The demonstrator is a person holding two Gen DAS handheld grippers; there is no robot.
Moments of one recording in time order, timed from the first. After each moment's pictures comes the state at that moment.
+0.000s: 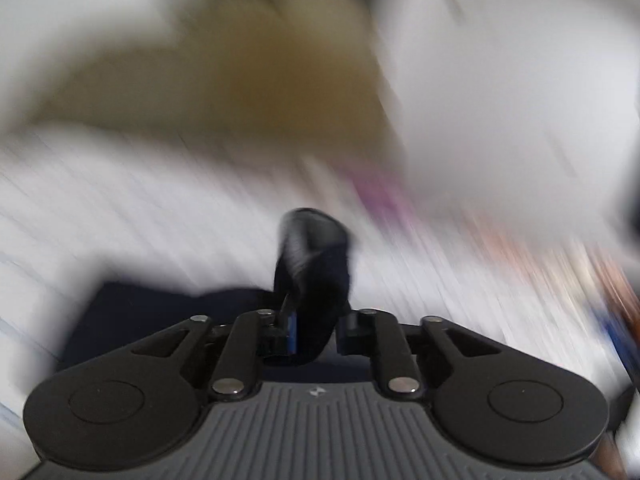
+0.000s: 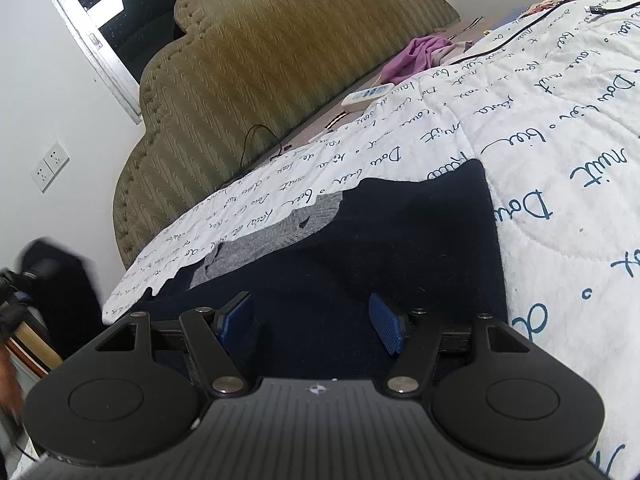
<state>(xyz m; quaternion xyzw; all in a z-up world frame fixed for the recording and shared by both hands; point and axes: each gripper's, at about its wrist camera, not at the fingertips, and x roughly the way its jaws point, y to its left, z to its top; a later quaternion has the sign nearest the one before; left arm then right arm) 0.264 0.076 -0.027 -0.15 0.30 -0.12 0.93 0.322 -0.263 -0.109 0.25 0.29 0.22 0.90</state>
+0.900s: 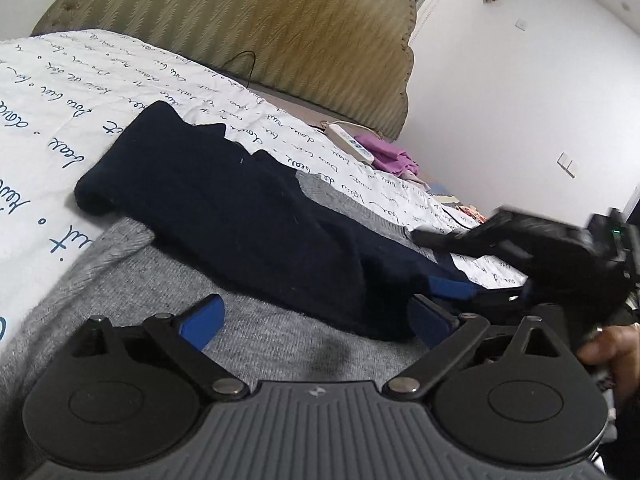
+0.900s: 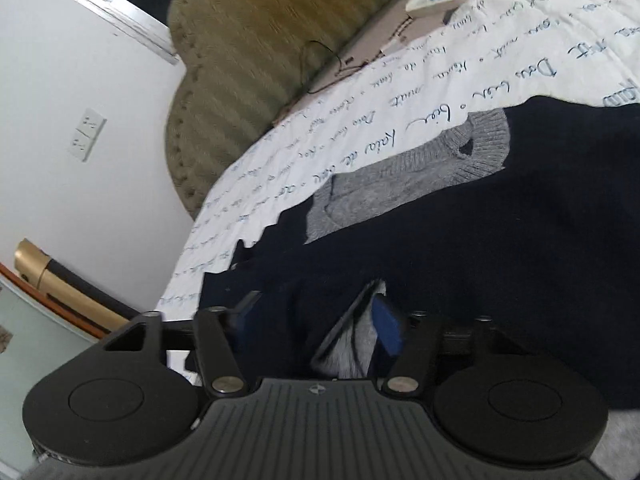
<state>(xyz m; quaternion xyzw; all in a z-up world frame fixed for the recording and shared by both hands) 0.191 0.110 -0.089 -0.25 0.26 -0.06 0.93 0.365 -0.164 -0.077 0.28 0.43 0.29 0.81</state>
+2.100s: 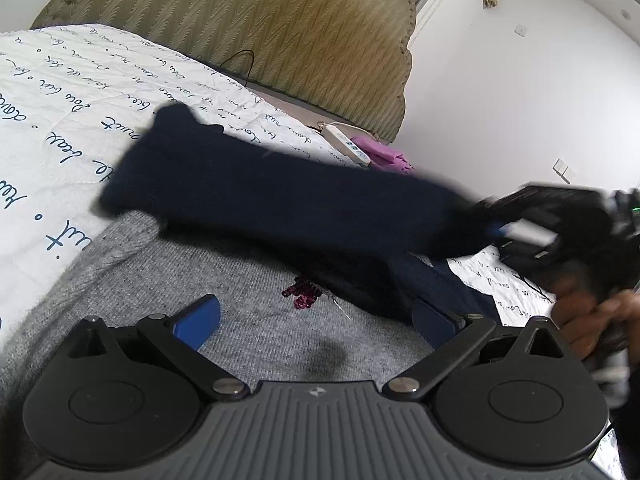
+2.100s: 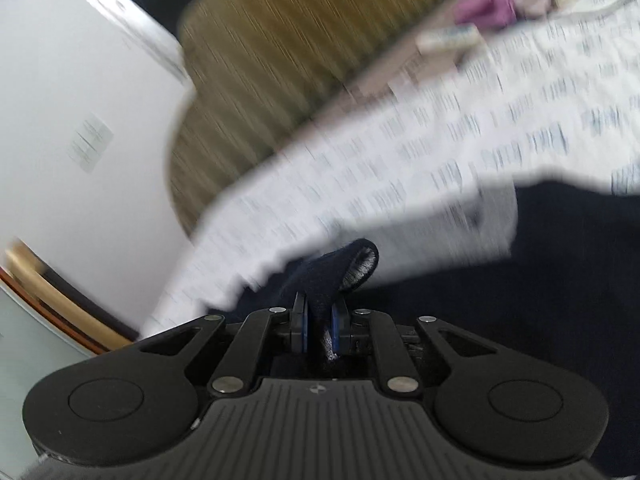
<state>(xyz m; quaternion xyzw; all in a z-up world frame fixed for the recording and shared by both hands) 0.193 0.115 -0.089 -0.26 0.25 -0.07 0.93 0.364 -0.200 -0.025 0.29 0.33 0.31 0.84</state>
